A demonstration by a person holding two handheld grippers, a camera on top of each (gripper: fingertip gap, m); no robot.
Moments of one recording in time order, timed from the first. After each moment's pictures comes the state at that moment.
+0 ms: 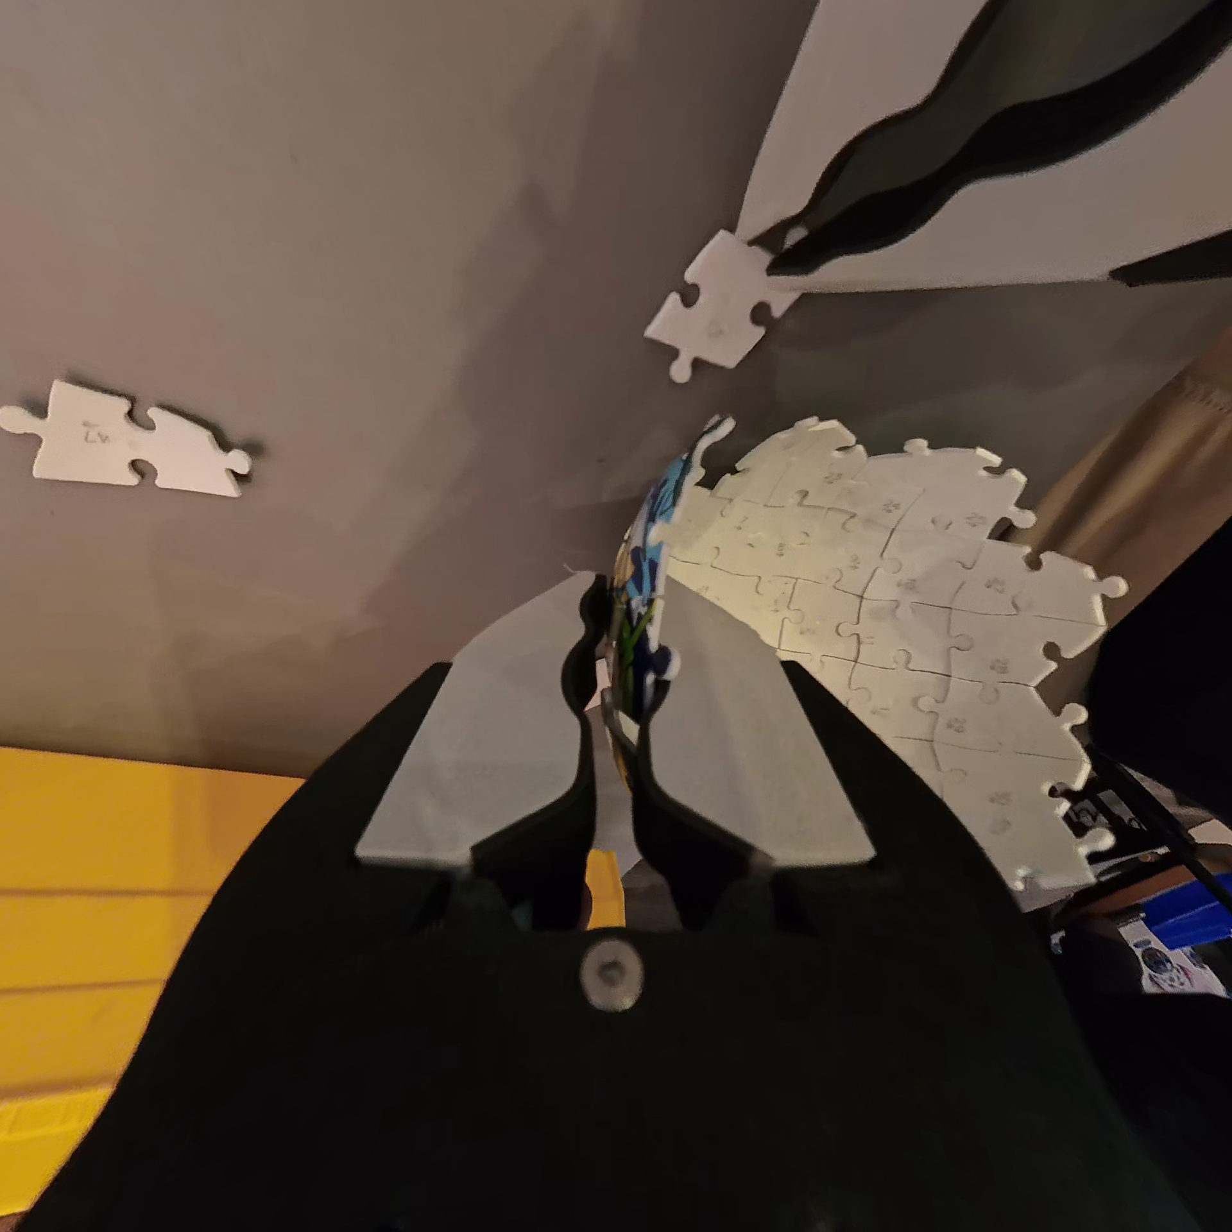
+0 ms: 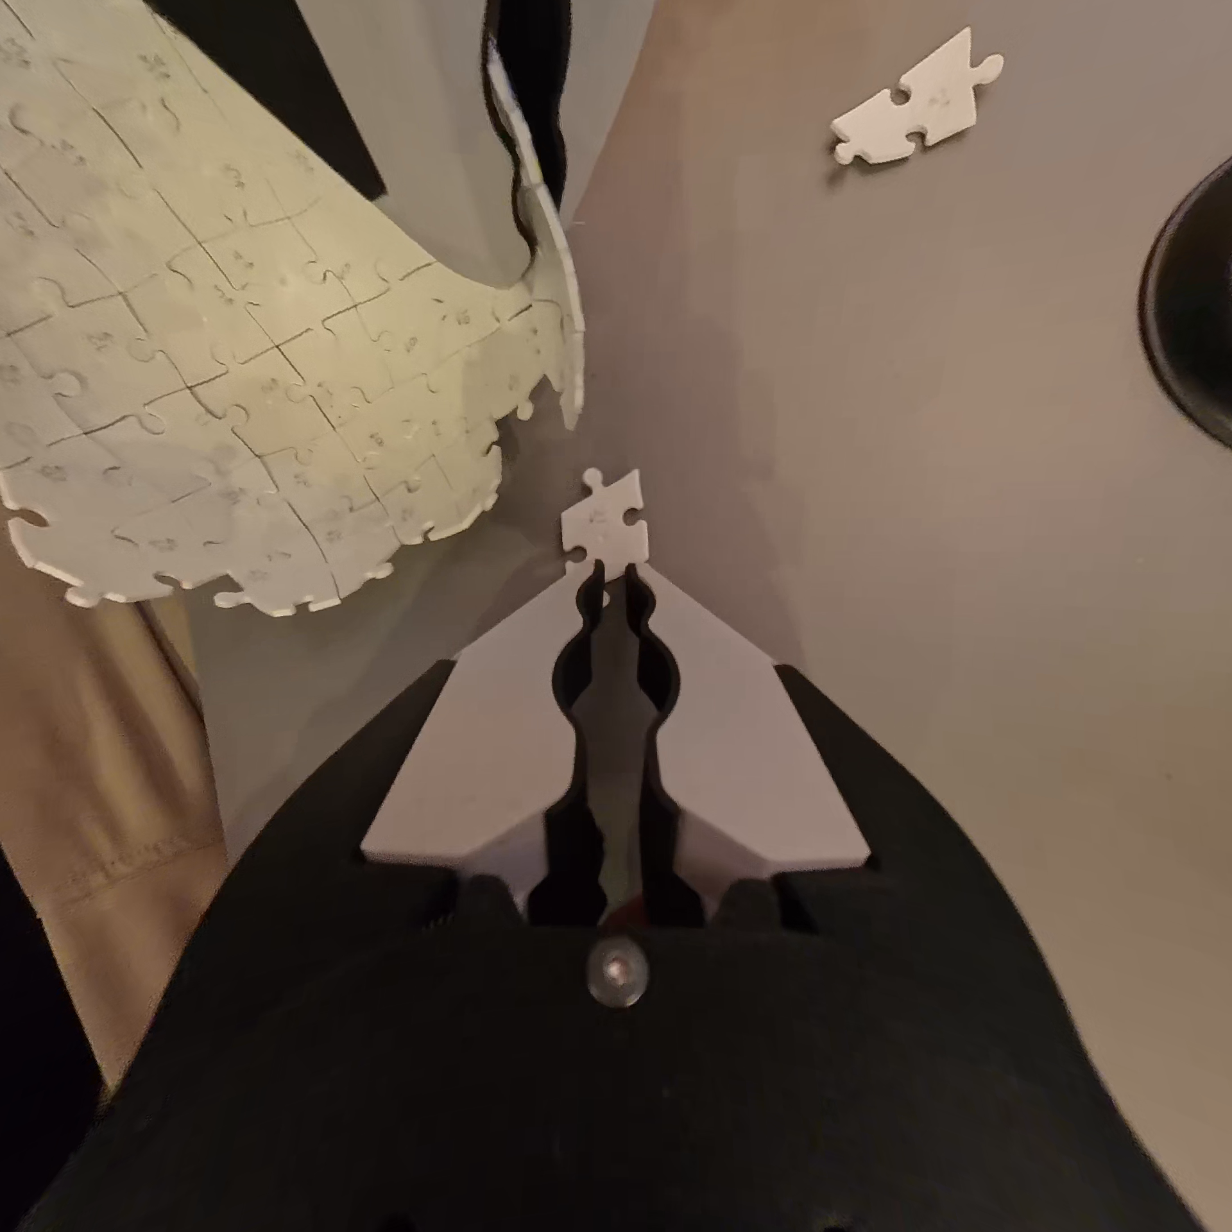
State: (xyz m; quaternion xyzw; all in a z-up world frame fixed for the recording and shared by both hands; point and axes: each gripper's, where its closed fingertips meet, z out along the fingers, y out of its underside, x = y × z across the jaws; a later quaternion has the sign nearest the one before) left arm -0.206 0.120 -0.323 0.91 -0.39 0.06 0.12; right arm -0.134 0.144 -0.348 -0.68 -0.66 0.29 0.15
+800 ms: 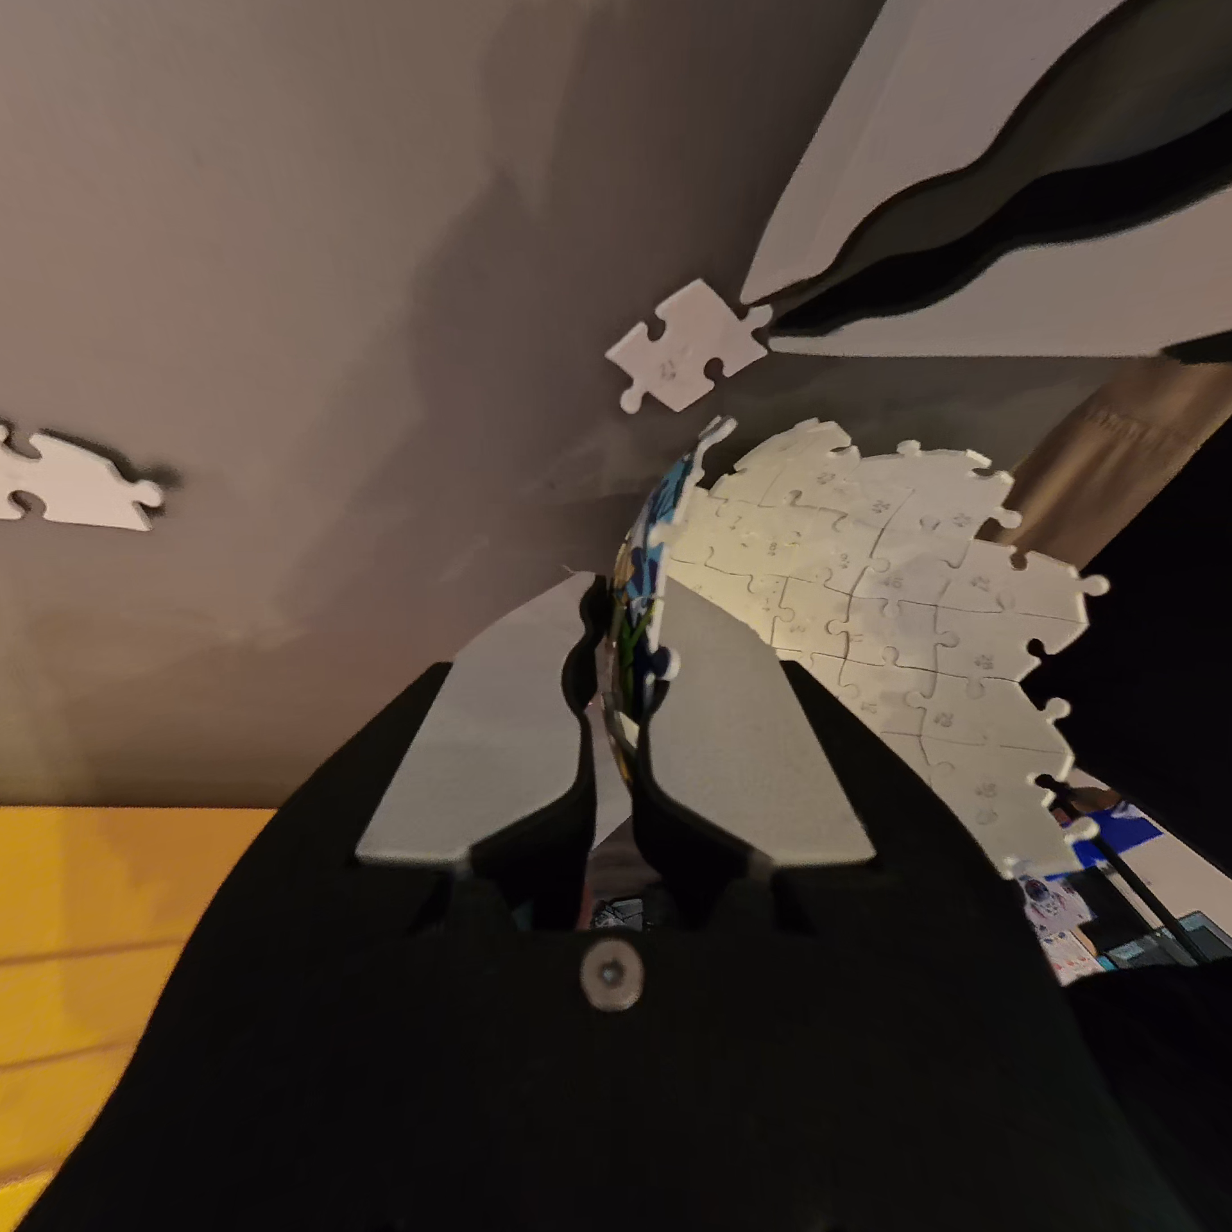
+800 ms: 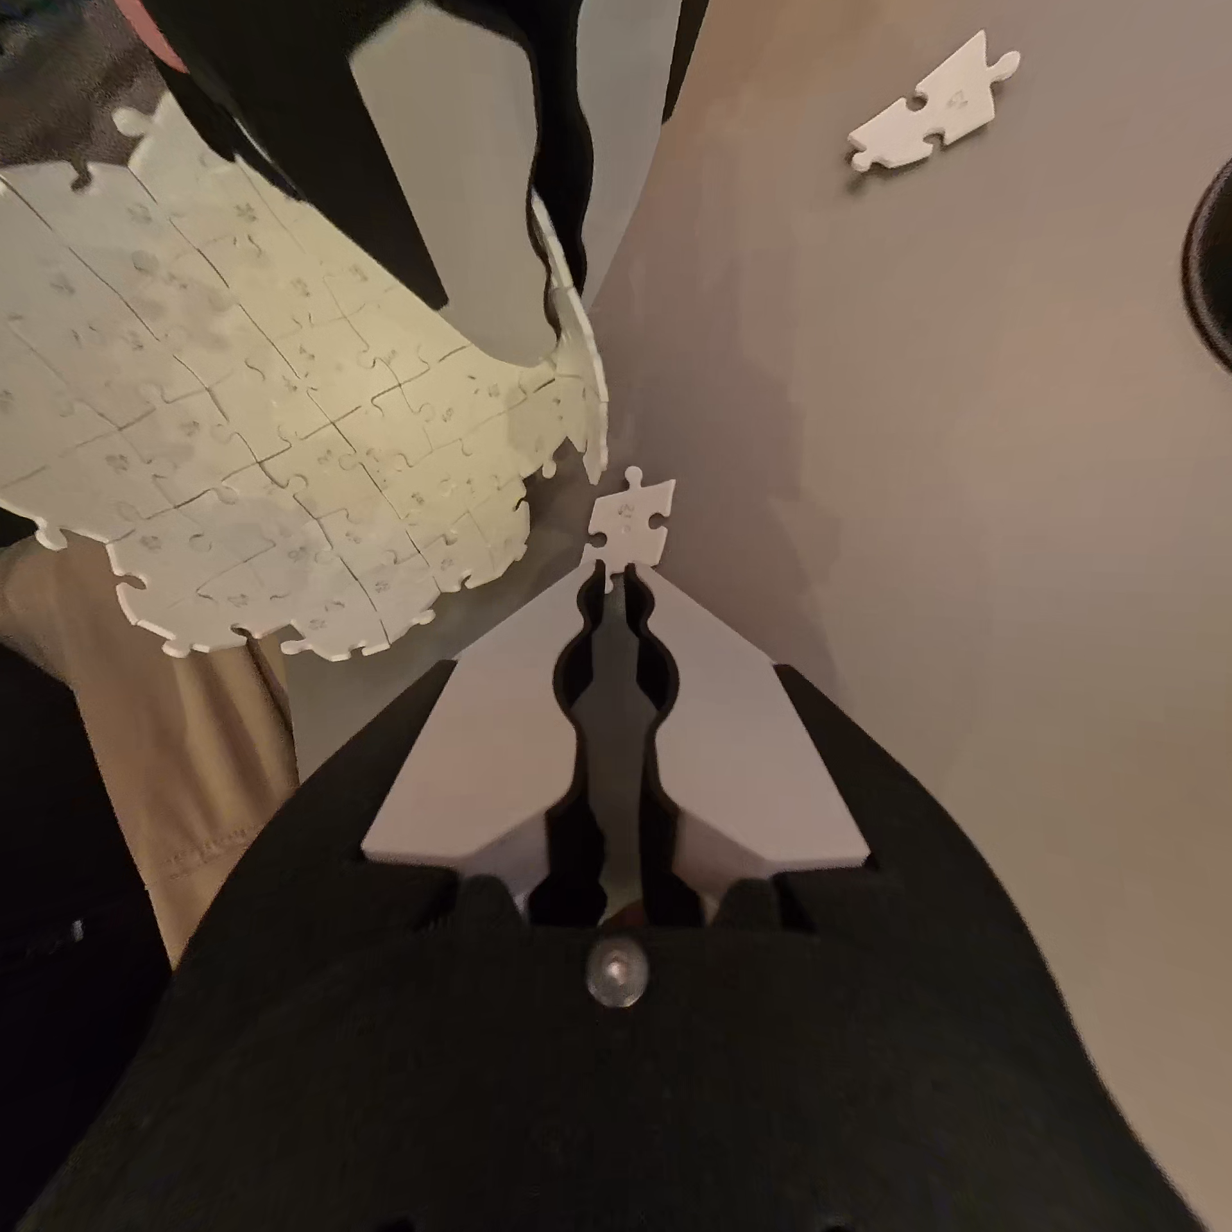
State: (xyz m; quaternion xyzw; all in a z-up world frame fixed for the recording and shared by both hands) left arm -0.193 0.114 -0.327 0.91 -0.36 0.10 0.17; right arm -0.131 0.137 -0.336 -0.69 -0.63 0.35 0.12
